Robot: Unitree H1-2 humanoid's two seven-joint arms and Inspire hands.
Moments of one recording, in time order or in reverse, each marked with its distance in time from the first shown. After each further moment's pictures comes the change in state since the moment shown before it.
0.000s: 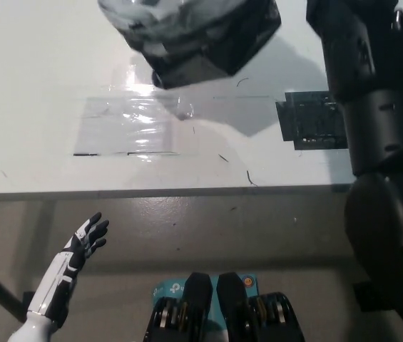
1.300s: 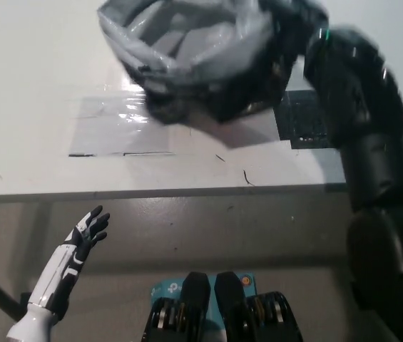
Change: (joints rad) left_arm -0.023 0.005 -0.001 -0.003 0.003 0.019 -0.001; right_arm 0.111 0.006 0.033 0.002 0.077 -0.035 -0.055
